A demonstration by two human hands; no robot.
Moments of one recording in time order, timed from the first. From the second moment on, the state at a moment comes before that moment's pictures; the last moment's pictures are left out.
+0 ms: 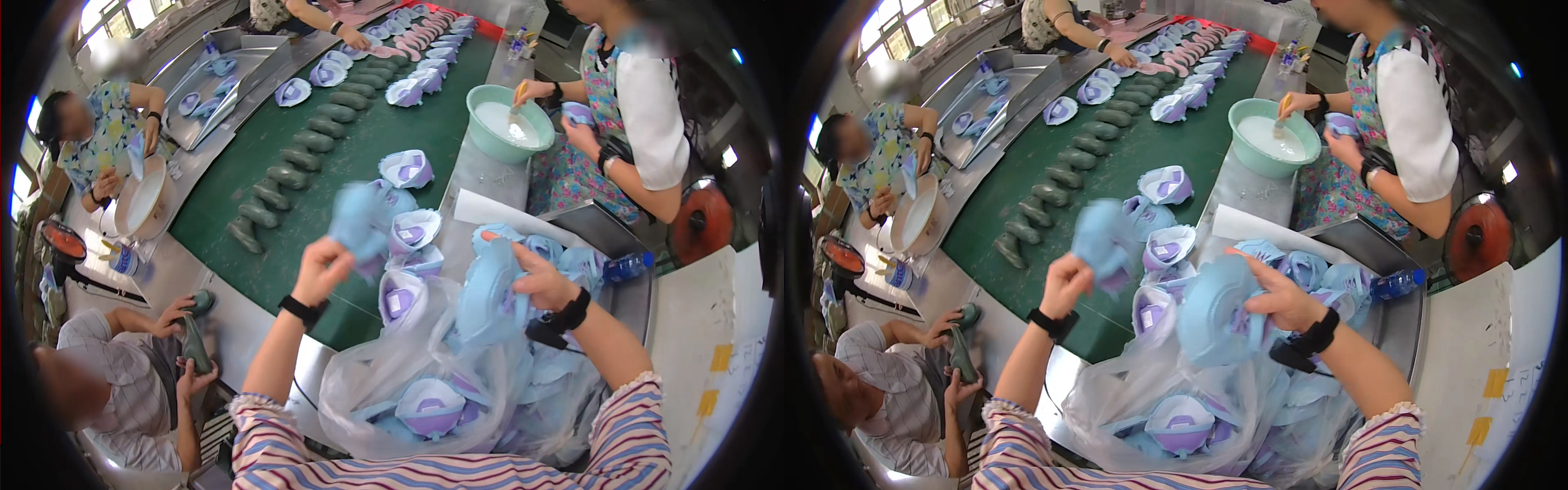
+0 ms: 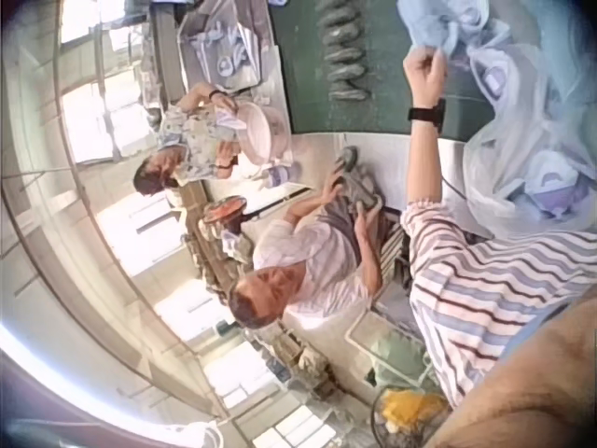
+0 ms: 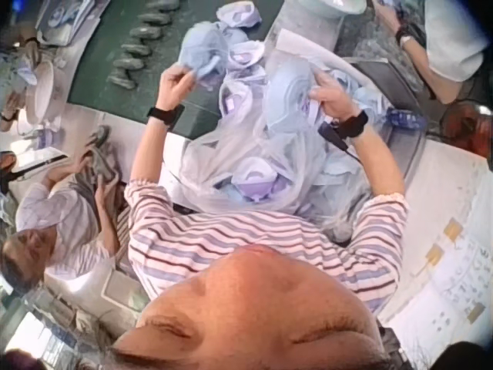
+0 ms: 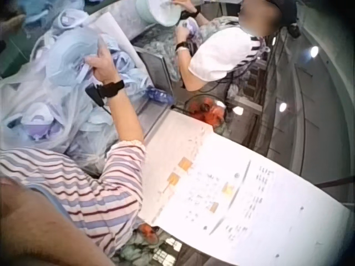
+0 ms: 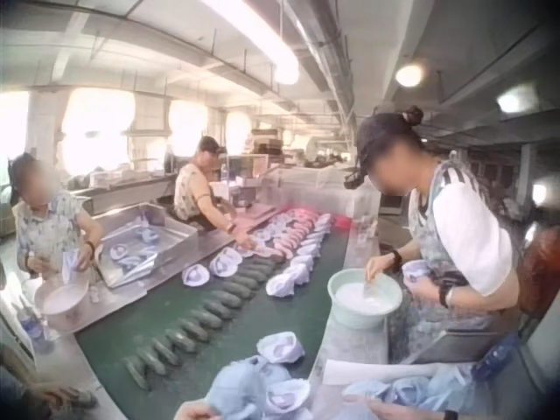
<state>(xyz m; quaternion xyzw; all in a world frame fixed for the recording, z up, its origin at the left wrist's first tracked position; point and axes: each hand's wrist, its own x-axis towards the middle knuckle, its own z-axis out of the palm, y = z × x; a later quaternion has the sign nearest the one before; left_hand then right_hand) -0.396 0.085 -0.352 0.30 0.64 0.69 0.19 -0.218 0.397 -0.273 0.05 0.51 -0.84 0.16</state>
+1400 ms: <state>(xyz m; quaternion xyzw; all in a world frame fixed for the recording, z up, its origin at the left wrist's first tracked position) -0.505 0.167 -0.423 0.42 0.86 0.27 -0.04 -0.149 0.418 -0.224 0.20 0.61 -0.76 0.12</state>
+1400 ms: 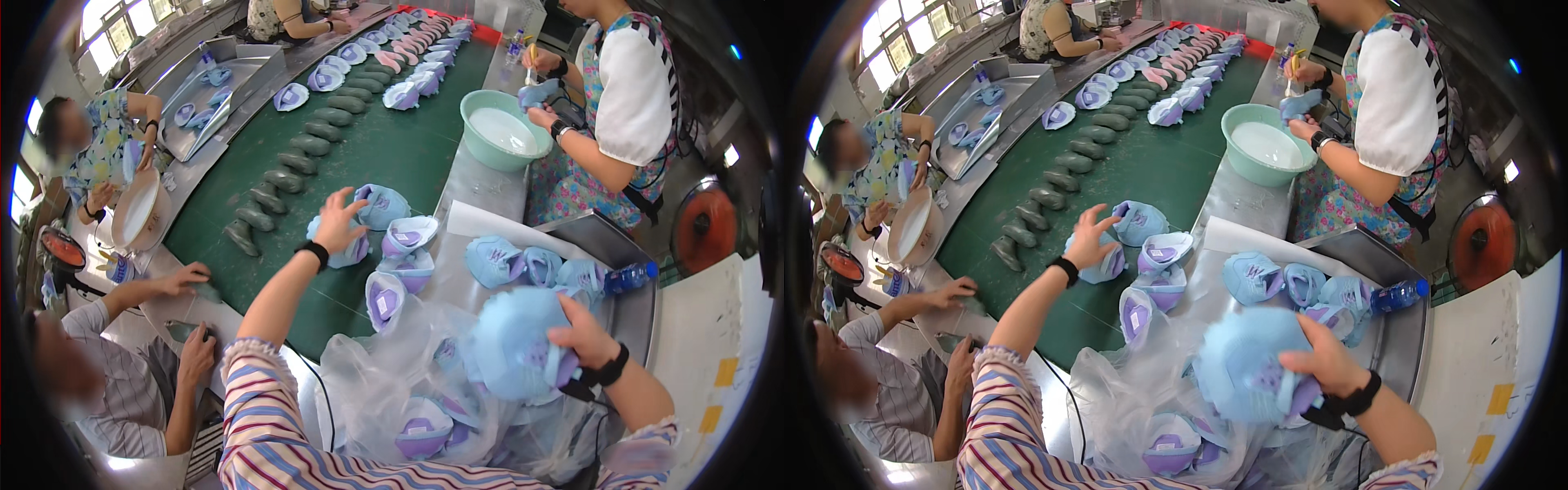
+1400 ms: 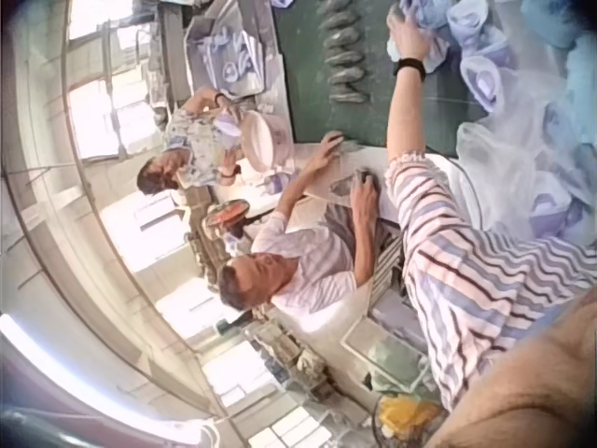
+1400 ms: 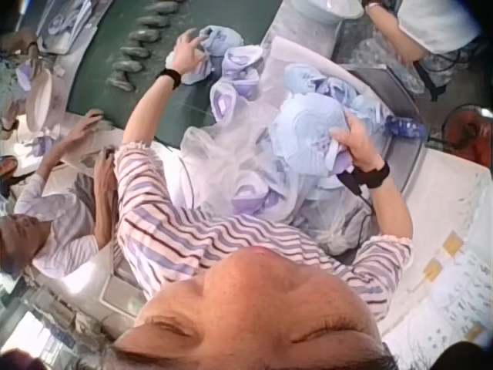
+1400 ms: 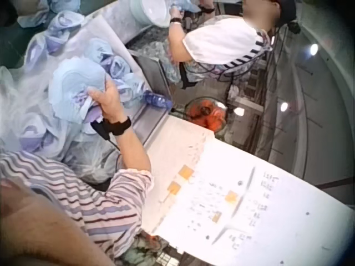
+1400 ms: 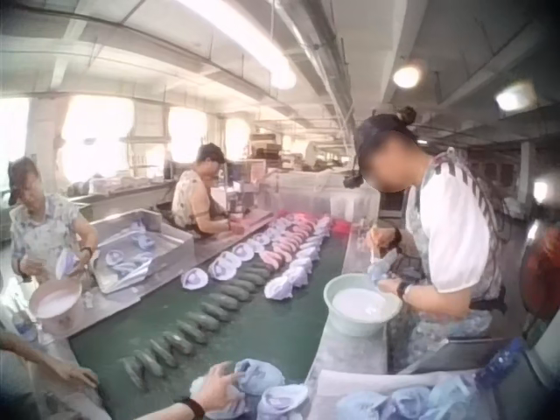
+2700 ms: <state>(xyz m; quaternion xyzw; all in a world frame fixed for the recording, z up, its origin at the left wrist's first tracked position) -0.219 0.050 -0.354 0.63 0.76 -0.03 0.18 -0.094 0.328 -0.371 -0.13 0.97 -0.01 0.21</state>
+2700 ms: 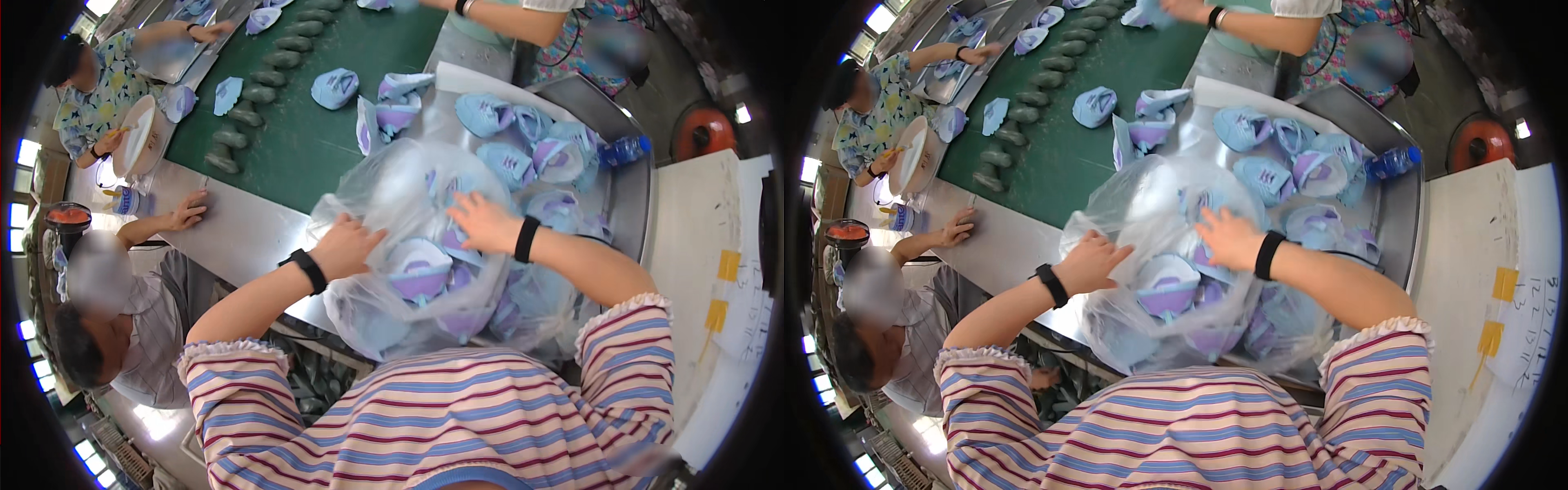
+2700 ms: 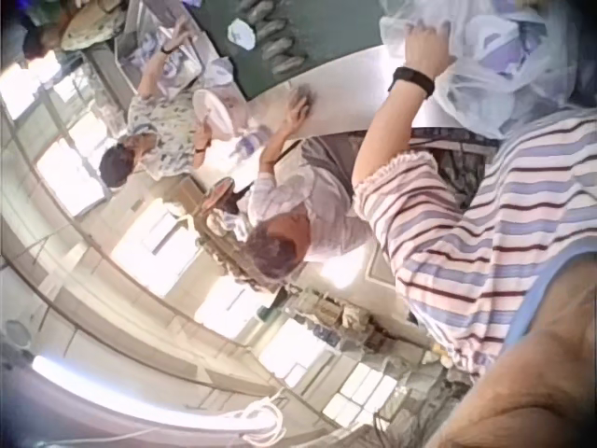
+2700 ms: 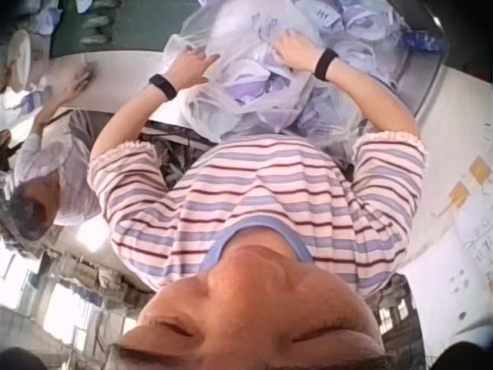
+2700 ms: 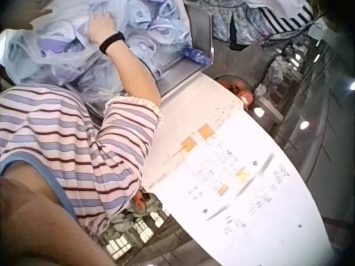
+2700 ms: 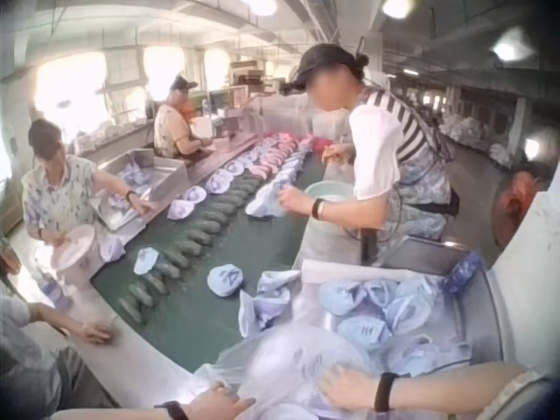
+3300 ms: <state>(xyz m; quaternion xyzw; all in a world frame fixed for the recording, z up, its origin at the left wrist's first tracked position) -0.202 0.191 -0.414 0.59 0.79 0.14 0.08 -0.112 0.380 -0.359 0.04 0.99 0.08 0.14</state>
